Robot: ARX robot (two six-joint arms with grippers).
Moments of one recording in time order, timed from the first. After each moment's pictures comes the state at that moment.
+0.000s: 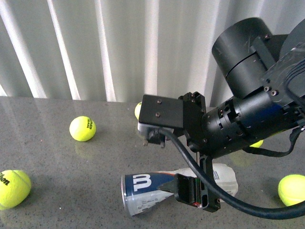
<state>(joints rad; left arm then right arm) 0.00 0.00 0.02 0.00 0.00 0.00 0.39 1.92 1.11 -0.13 -0.48 -1.03</state>
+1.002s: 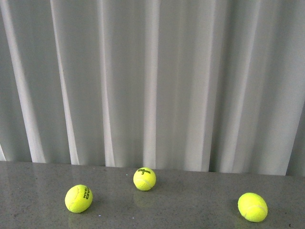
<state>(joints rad) 0.00 0.00 0.02 0.00 0.00 0.00 0.10 1.22 0.28 0.93 0.09 0.00</state>
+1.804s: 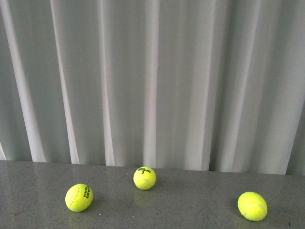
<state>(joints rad) 0.00 0.00 0.02 0.00 0.00 0.00 0.00 0.71 0.01 0.69 0.00 0.00</state>
